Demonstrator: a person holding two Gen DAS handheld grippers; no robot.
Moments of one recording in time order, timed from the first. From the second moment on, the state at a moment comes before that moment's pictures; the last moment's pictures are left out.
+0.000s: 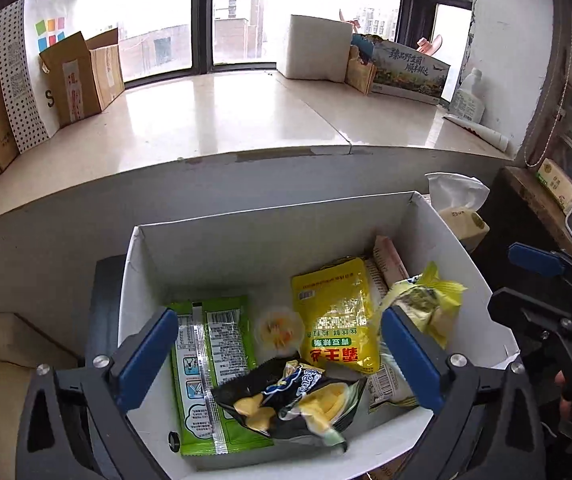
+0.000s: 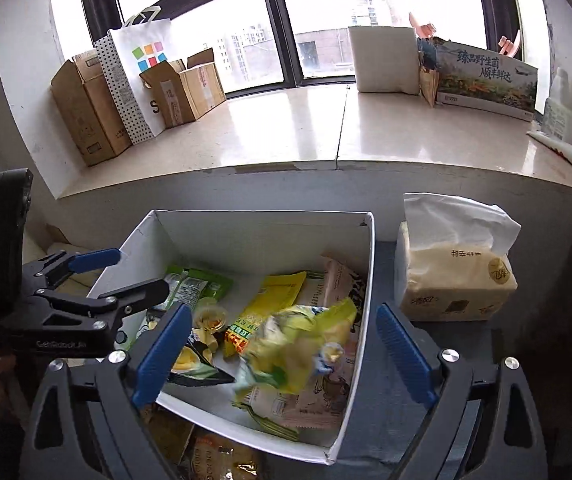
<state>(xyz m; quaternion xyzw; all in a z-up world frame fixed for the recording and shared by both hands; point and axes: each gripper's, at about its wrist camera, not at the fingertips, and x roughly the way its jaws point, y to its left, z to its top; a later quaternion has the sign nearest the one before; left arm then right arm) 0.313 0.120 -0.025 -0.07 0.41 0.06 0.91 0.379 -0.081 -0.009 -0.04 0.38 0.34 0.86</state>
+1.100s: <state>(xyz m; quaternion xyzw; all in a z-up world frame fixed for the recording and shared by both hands) 0.038 0.054 -0.035 -0.14 0.36 0.06 0.92 0.156 -0.194 -0.105 -0.05 0.43 0.37 0.82</state>
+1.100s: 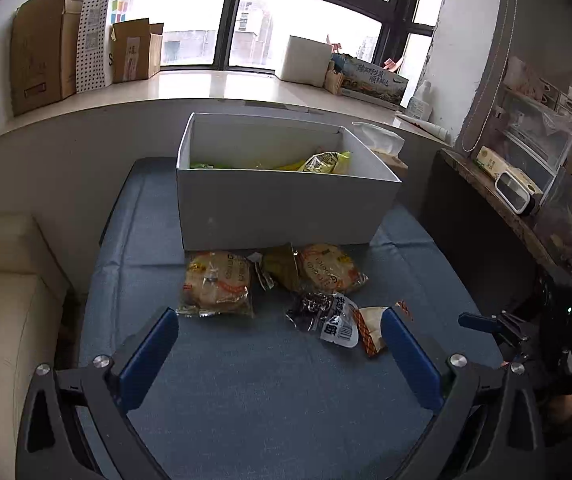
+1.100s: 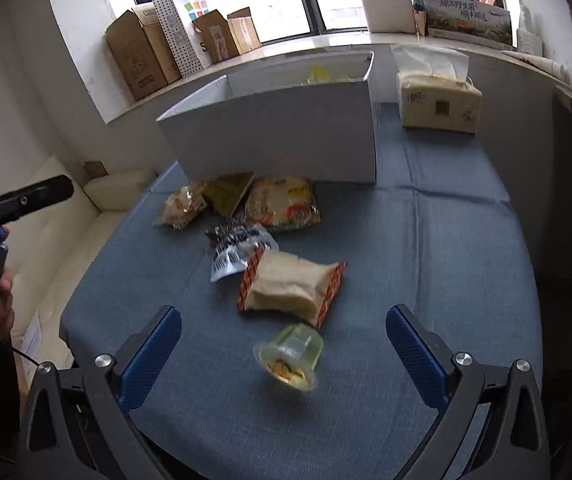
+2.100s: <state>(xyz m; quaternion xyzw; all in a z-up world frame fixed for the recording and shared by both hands) 0.061 0.024 -0.080 -0.10 0.42 0.02 0.90 0.148 -0.191 -0.134 -0.06 0.46 0.33 0.82</state>
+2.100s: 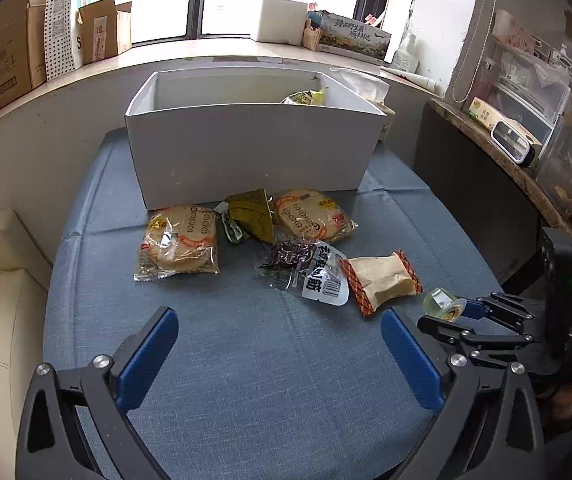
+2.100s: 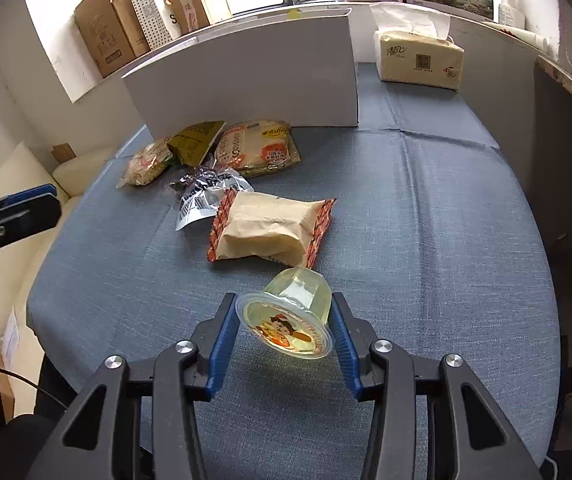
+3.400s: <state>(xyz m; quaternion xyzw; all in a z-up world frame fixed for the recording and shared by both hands) 0.106 0.100 -0.057 -0.10 0.44 0.09 0.89 0.161 -0.200 -0.089 -0.01 0.43 0.36 0.83</state>
